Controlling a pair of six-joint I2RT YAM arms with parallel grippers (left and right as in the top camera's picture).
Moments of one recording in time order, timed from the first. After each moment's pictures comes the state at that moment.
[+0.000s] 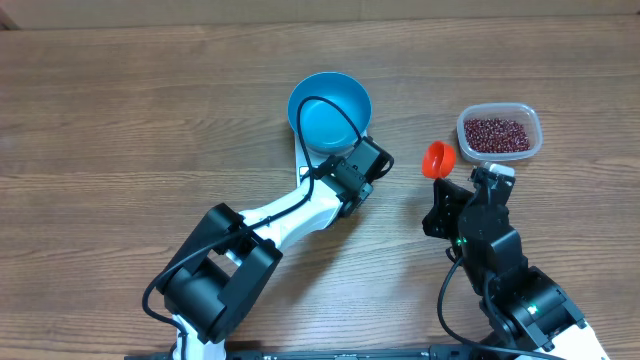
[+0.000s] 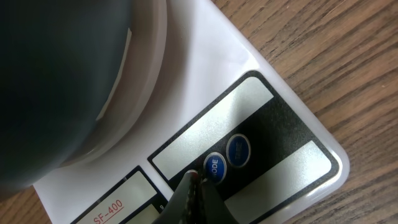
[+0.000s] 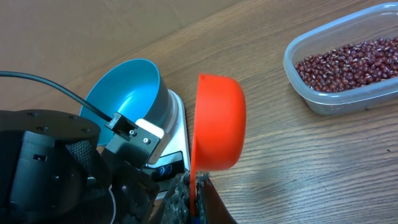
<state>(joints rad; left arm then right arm) -0.74 1.96 1.19 -0.34 -0.33 0.03 0.53 0.75 0.62 -0.41 0.33 0.67</state>
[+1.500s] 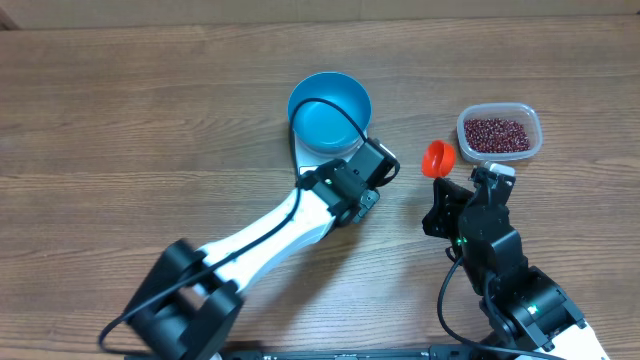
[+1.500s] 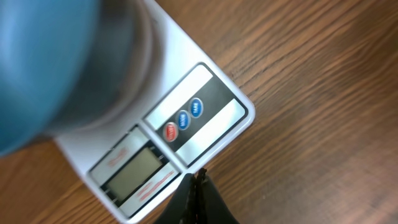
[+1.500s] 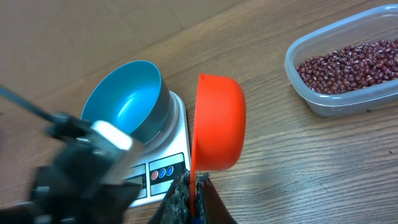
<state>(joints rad) -0.79 1.77 1.20 -0.52 -0.25 0.00 0.53 0.75 0.62 -0.40 0.33 0.67</state>
